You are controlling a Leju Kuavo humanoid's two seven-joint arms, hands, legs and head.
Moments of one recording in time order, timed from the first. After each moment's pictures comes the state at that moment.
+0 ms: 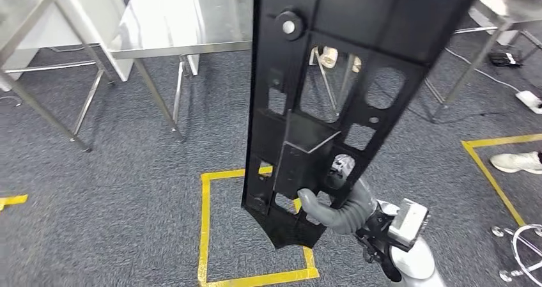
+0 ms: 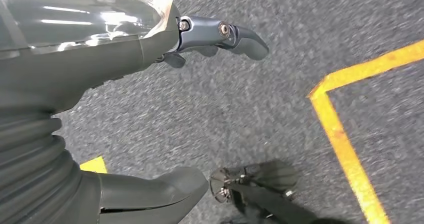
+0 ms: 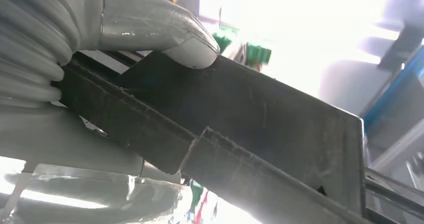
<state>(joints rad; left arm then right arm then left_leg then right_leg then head) -0.03 0.04 -0.68 -0.17 0.60 0.31 -0.42 -0.20 -0.15 0.45 -1.87 -0.14 0.30 -0.34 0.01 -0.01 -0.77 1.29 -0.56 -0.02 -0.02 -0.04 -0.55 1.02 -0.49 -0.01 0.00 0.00</state>
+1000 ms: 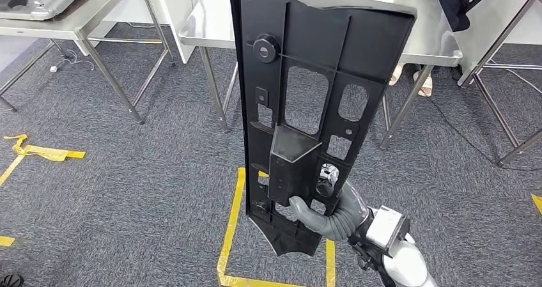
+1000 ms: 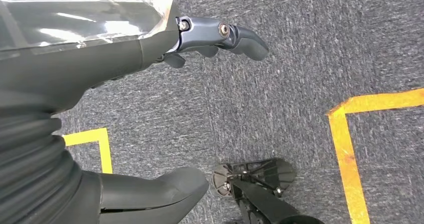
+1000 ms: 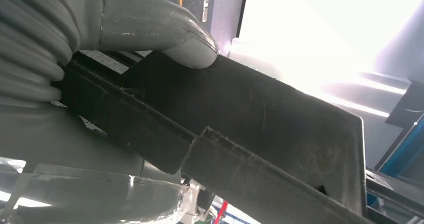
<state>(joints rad) -0.04 0.04 -0.68 -0.17 0.59 0.31 -0.42 -0.20 -0.17 0.50 -1.84 -0.08 0.25 -0.33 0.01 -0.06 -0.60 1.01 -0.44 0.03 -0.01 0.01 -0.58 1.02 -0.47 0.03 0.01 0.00</state>
